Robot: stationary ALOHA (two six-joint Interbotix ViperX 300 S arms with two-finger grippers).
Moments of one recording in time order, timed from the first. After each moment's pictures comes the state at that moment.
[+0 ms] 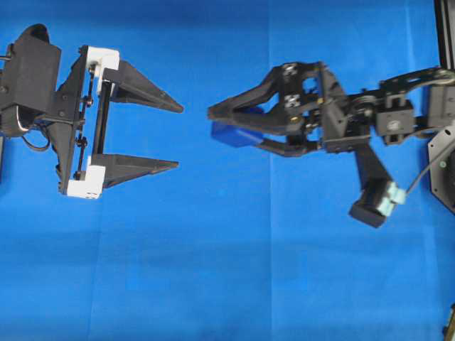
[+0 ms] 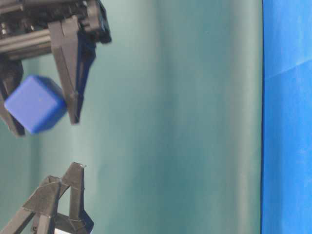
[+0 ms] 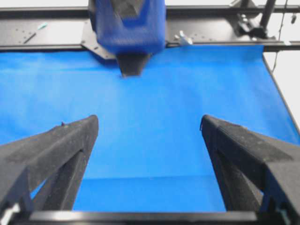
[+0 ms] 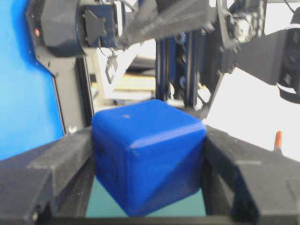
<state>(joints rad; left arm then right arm) -0.06 -0.48 0.69 0.02 -0.04 -0.02 0.00 -0.35 0.56 -0.80 -0.12 -0.54</state>
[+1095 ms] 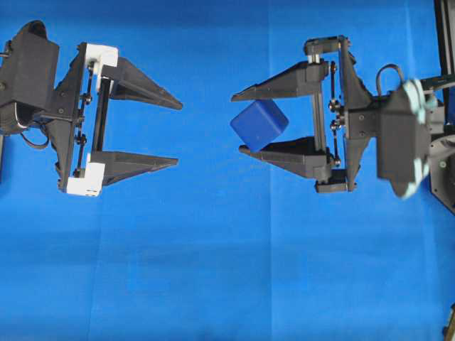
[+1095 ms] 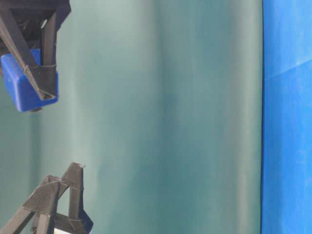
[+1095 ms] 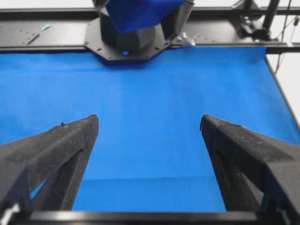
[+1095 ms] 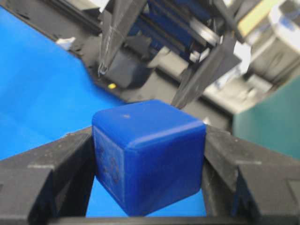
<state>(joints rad) -0.05 -0.48 0.69 0.02 -0.04 -0.02 0.04 -0.41 0.57 -0.62 -0.02 0.30</state>
